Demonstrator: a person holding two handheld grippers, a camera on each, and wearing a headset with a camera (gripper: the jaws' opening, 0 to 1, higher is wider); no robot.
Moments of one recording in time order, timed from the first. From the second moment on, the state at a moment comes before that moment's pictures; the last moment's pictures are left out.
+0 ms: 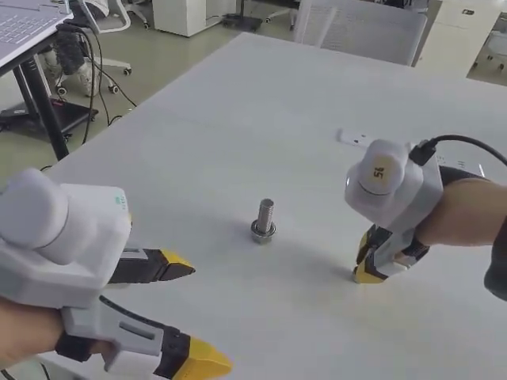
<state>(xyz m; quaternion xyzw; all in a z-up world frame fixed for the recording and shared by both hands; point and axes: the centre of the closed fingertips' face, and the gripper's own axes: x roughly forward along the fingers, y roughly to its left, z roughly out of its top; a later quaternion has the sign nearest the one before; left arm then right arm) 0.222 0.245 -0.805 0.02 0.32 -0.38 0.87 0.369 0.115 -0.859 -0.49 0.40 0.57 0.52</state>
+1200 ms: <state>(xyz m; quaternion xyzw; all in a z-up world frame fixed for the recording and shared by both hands) 0.223 0.240 -0.809 0.02 0.33 -0.39 0.86 0.374 0.109 -0.845 -0.44 0.37 0.55 0.61</state>
